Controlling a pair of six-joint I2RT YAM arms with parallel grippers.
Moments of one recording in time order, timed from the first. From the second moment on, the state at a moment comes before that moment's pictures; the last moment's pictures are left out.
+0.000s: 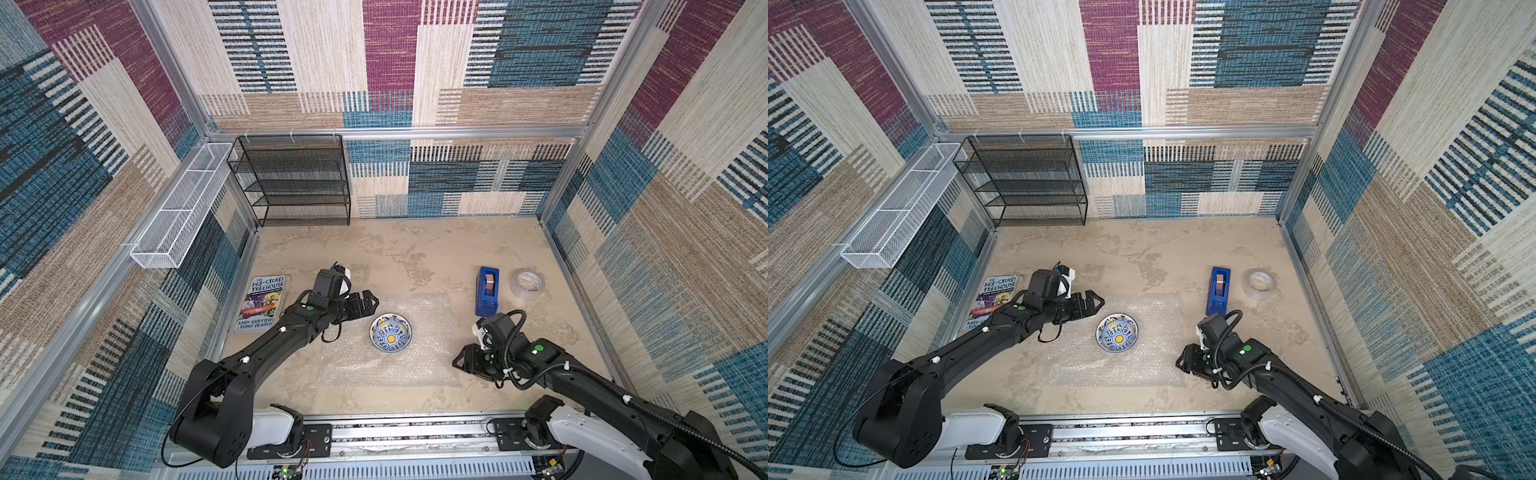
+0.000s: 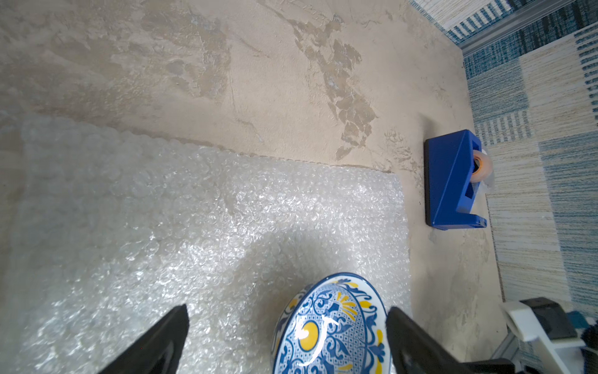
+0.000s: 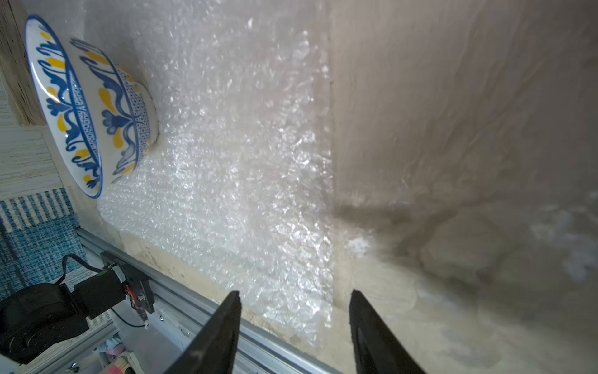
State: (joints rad) left arm -0.38 1.34 0.78 -0.25 0.28 -0.57; right arm 0.58 0.92 0.44 -0.62 -0.36 0.86
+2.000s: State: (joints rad) left arm -0.38 1.37 0.75 -0.17 0.24 -0.57; right arm 0.61 0.98 0.25 -0.12 -0.47 1.14
